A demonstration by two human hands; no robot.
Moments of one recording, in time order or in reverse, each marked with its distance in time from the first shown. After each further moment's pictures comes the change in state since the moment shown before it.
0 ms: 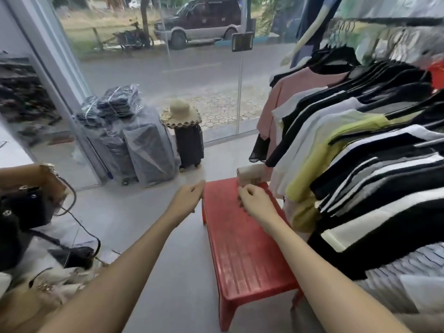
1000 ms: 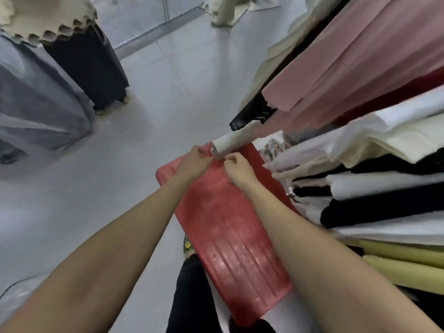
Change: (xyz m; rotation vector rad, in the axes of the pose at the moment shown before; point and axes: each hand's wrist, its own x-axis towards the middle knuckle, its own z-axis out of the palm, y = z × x) left_hand 0.483 -0.134 0.153 0.096 -0.510 -0.316; right_hand 0.423 0.080 0.093 -0.035 0.070 0.615
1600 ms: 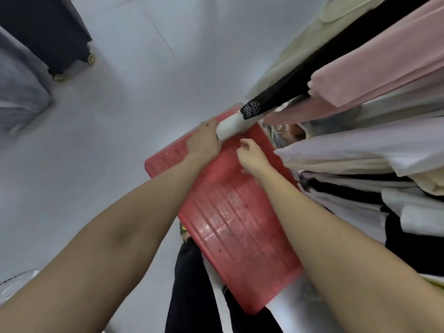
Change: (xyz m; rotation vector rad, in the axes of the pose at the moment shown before) left_hand 0.114 -0.017 0.032 0.562 -0.072 0.207; right_hand 0.091 0.019 0.023 -0.013 0.046 0.221
